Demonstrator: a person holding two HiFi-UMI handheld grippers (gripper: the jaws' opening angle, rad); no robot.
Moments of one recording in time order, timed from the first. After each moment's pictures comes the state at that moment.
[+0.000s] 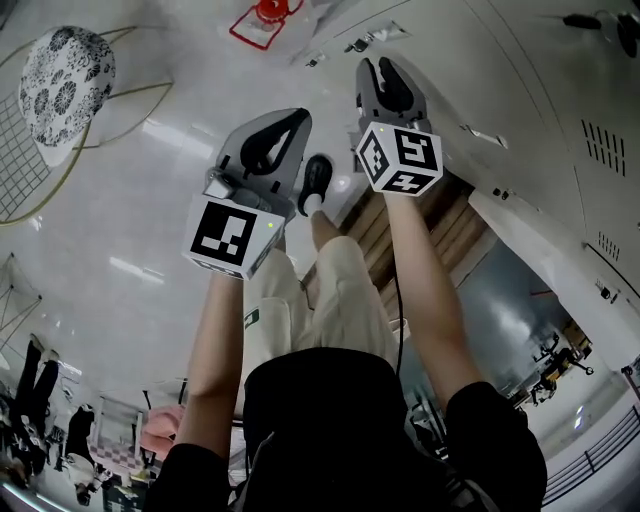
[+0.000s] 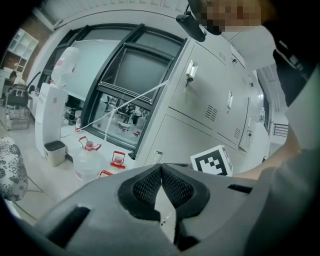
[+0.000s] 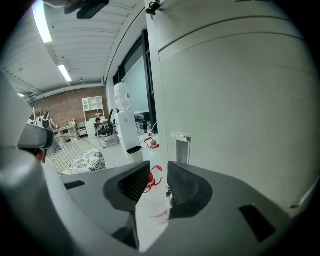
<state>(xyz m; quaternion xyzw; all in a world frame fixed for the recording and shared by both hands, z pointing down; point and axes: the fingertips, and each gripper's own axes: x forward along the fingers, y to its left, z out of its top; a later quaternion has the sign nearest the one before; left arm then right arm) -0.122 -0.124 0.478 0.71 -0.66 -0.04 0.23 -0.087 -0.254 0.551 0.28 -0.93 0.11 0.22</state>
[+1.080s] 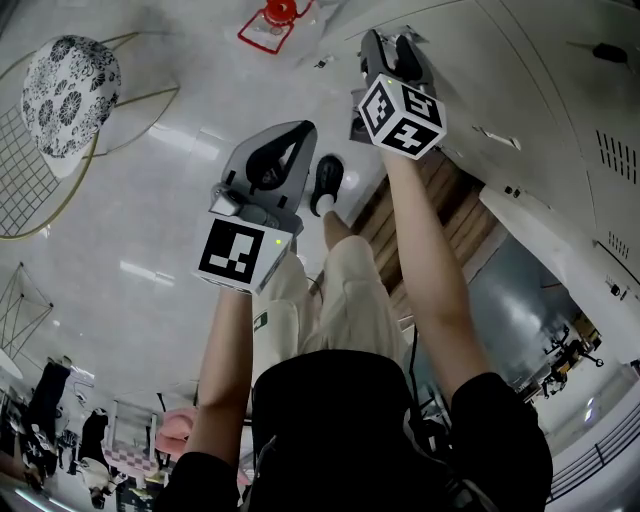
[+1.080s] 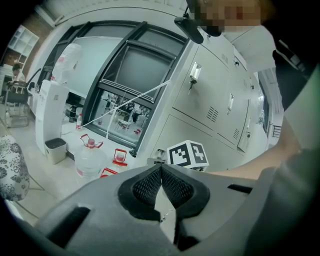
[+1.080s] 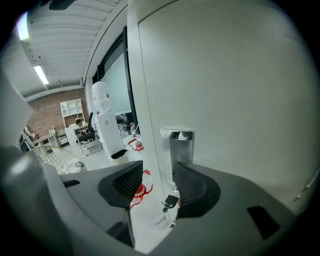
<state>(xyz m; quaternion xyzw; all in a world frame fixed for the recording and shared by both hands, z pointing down) -0.137 -0.111 0.484 0.71 -0.66 -0.03 0.25 -0.115 -0.303 0.580 0.38 -0.88 0.16 0.22</state>
